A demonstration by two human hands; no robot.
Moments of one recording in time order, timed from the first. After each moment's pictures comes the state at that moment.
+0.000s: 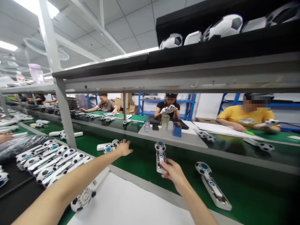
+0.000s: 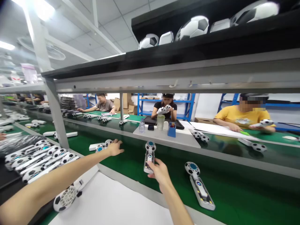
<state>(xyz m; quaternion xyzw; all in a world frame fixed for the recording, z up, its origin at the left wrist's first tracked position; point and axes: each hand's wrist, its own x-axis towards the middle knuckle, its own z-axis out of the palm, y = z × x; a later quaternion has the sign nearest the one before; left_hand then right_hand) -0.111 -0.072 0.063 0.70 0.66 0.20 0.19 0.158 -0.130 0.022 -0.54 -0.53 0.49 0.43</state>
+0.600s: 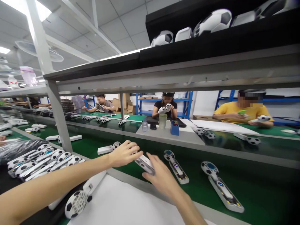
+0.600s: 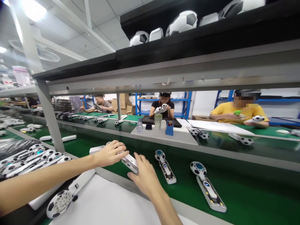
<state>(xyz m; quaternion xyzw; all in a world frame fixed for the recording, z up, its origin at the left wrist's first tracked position) -0.111 -0.110 0.079 0.91 0.38 0.09 -0.15 0.134 -0.164 0.056 -0.50 -0.78 0.21 0.31</state>
